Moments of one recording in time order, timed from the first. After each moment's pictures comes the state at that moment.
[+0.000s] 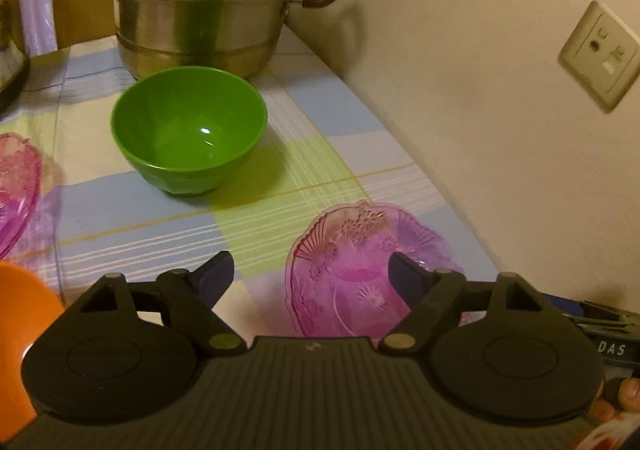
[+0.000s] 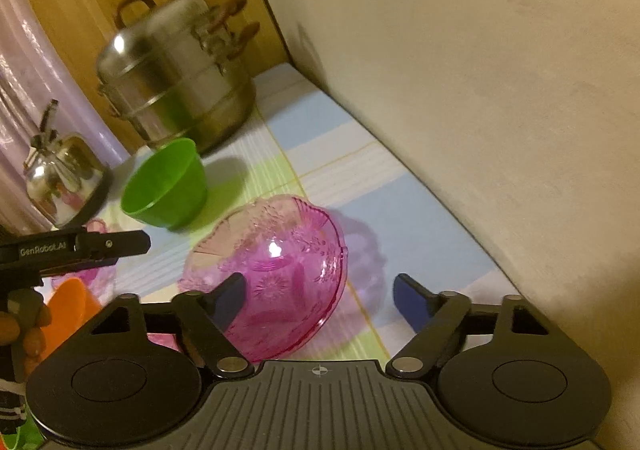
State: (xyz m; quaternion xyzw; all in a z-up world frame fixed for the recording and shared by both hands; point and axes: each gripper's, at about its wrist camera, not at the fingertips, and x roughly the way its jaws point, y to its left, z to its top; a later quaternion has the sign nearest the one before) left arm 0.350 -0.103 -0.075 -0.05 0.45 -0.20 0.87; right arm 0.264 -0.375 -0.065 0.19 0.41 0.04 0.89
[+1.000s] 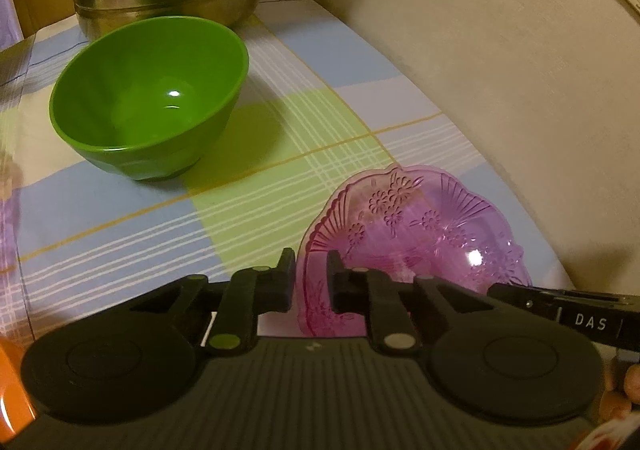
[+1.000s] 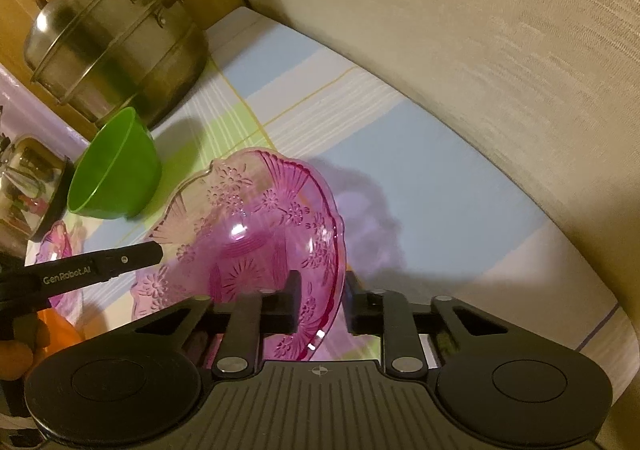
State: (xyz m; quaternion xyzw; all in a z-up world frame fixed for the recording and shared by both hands) left arm 0.385 -0.136 -0.130 0.00 0.49 -0.20 0.85; right arm 0.315 -0.367 -0.131 0.24 0.49 0.01 0.84
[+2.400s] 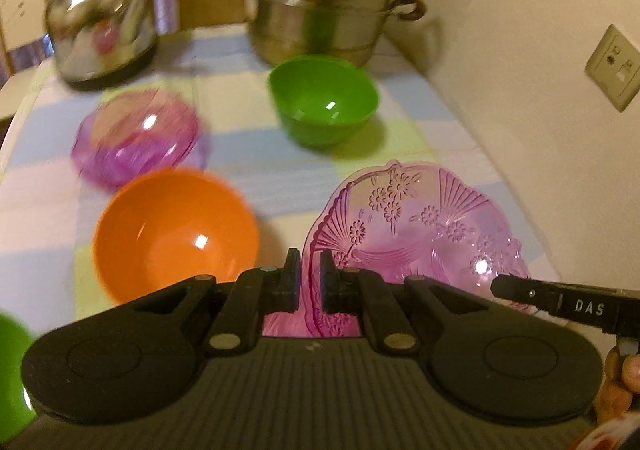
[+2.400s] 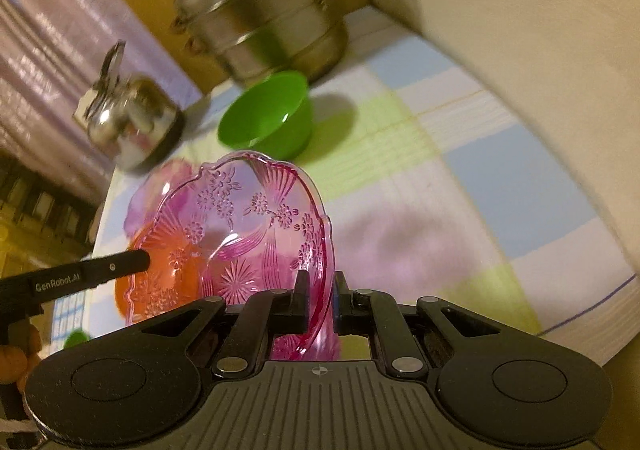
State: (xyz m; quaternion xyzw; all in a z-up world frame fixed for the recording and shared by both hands) left arm 0.242 -0.018 -0.032 -0.05 0.46 -0.07 0.88; right arm 0.247 -0.280 -0.039 0.20 0.48 0.13 0.85
